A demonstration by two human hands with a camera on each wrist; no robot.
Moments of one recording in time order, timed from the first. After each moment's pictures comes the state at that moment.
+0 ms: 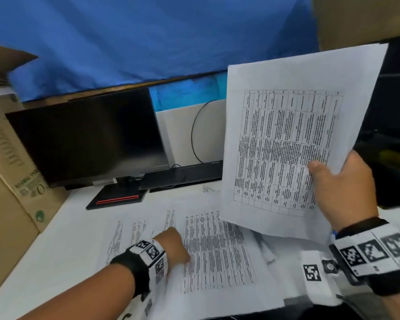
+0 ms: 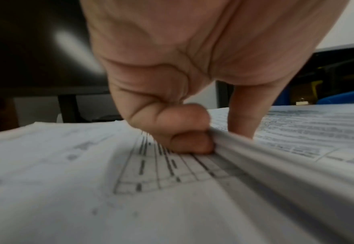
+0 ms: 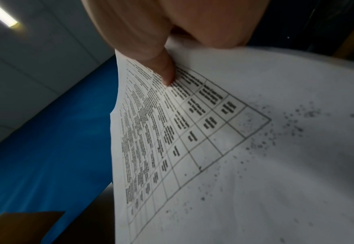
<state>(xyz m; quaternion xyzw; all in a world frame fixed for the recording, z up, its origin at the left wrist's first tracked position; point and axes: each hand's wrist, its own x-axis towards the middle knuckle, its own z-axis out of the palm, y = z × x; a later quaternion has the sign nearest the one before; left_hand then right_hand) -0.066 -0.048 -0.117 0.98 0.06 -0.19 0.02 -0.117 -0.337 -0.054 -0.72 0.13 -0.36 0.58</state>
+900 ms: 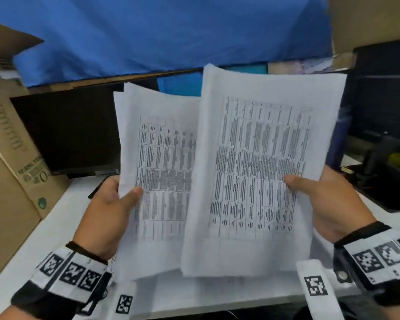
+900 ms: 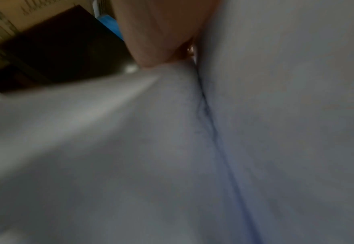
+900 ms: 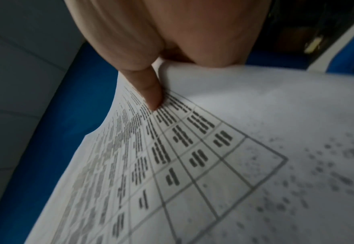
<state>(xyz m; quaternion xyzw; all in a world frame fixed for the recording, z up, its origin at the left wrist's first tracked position) -0.115 0.027 -0.050 0.78 0.01 0.19 0.60 -0.116 -0.312 -0.061 -0.61 0.01 -0.14 0.78</state>
